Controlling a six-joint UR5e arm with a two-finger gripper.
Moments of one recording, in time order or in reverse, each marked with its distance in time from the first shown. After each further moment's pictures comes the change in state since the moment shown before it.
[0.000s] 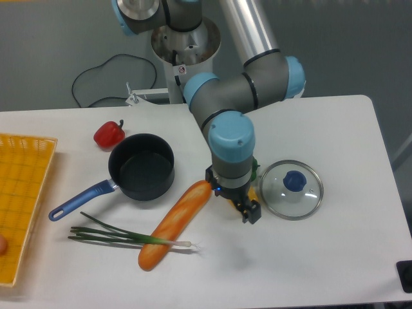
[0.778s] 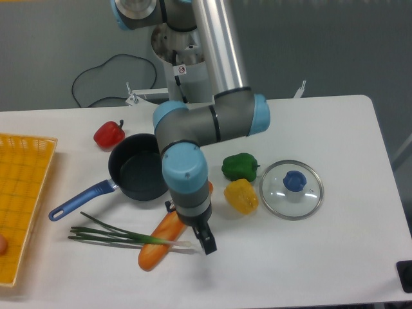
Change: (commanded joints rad) arm -0.104 -0.127 0.081 0.055 0.003 0.051
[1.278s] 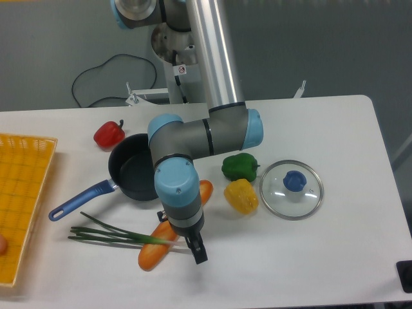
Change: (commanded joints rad) arm -0.020 -0.026 -0.005 0.000 -0.002 -0.002
